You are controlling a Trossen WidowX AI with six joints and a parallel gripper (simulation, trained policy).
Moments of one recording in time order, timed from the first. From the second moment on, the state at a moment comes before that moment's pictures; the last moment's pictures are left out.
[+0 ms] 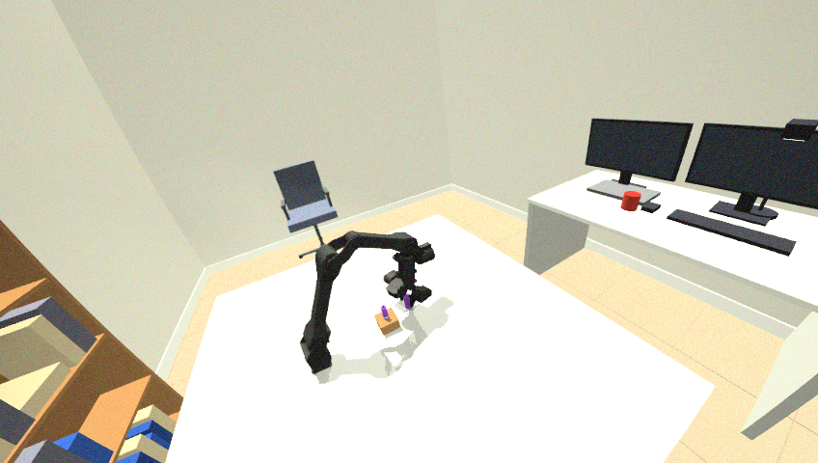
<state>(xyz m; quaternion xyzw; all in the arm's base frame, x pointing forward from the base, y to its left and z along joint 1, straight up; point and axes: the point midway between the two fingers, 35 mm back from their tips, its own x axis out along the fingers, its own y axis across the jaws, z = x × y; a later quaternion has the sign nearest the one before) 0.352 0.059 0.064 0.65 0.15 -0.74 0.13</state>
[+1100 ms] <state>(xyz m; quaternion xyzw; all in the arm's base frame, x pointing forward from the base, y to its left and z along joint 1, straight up) 0.324 0.038 0.156 0.67 0.14 -0.71 0.14</state>
